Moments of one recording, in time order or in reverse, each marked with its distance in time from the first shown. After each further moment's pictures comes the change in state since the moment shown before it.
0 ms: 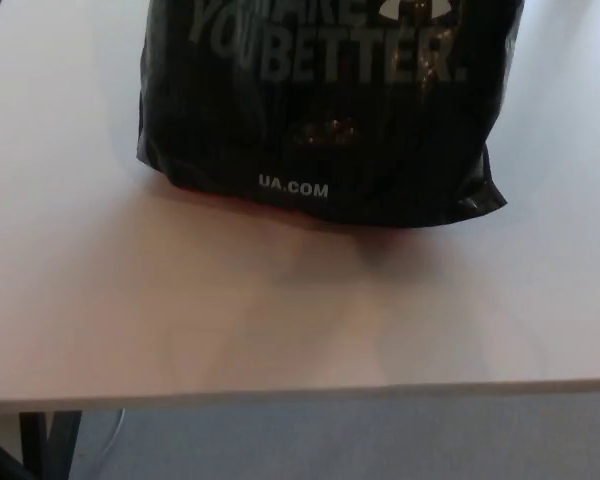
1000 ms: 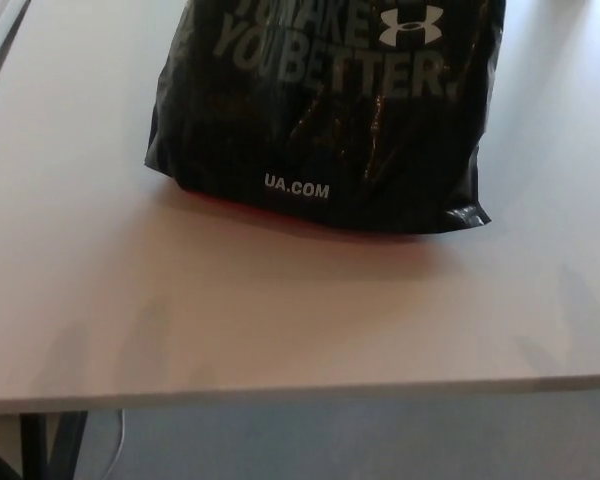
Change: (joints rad) left_arm 1.303 -0.716 0.292 -0.427 -0.005 -0.301 -0.120; right_arm 1.331 0.156 -0.263 -0.388 -0.097 -0.297 0.025
